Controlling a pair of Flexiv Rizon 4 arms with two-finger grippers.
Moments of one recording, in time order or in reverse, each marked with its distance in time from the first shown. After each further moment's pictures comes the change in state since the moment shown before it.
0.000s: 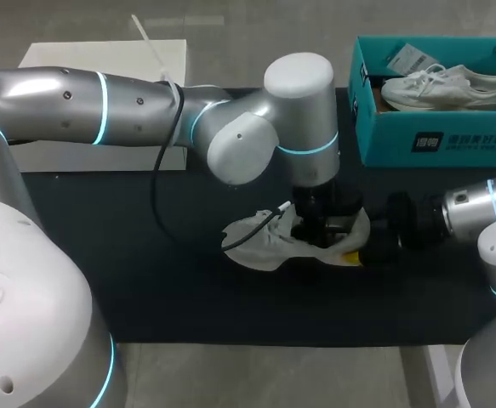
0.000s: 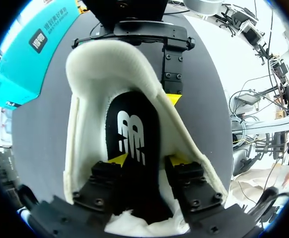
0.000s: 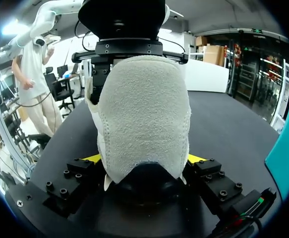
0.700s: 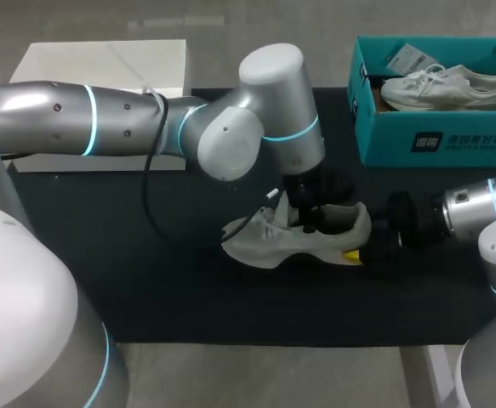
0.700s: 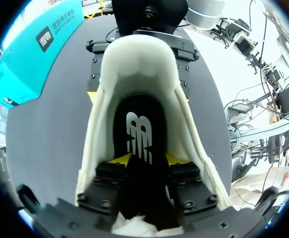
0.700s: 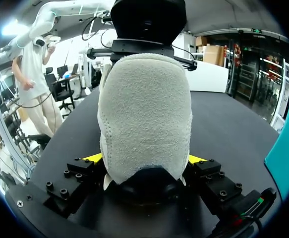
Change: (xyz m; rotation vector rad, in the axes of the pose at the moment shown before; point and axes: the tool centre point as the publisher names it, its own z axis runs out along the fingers) left arm -0.014 -0.003 0.000 0.113 0.071 -0.011; right arm -0.001 0.000 -0.001 -0.001 0.000 0.002
